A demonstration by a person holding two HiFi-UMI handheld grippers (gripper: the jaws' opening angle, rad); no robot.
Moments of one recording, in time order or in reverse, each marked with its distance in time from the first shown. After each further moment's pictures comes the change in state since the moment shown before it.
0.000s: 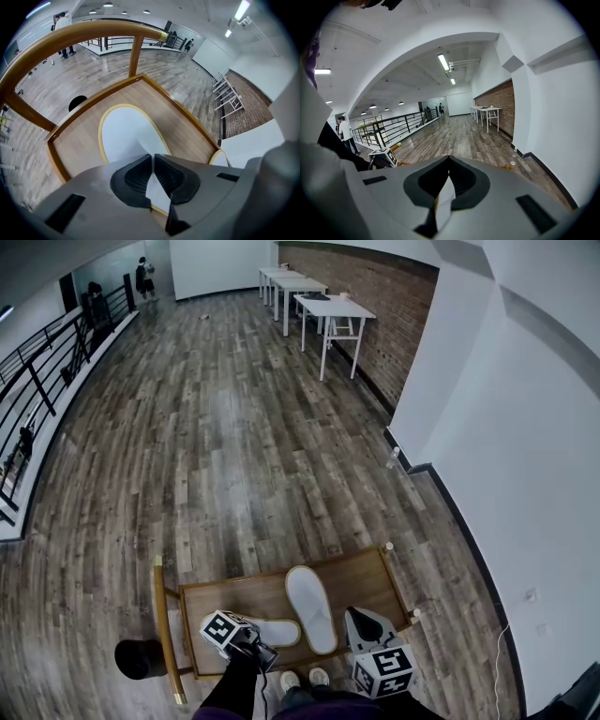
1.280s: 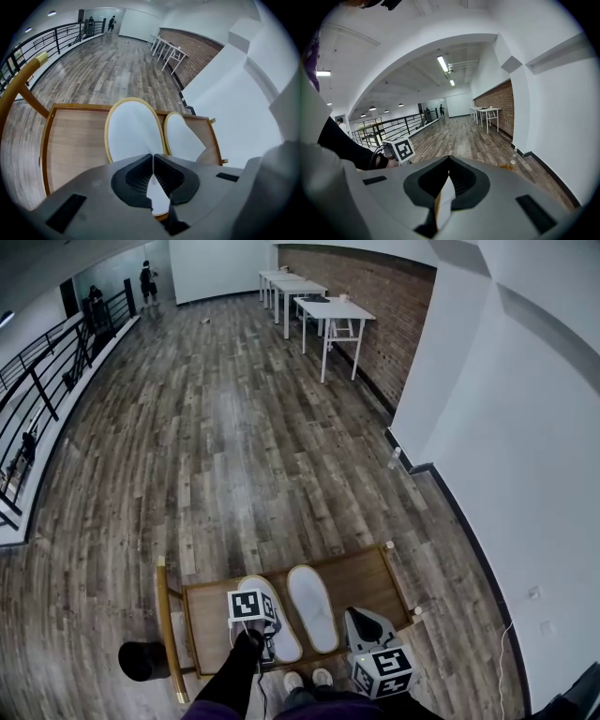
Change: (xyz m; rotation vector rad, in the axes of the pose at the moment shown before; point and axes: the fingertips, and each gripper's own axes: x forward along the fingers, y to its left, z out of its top) left arm -0.017 -0.102 -0.032 0.754 0.253 -0.239; right arm -0.005 0.006 -0.001 0.016 -0.016 0.002
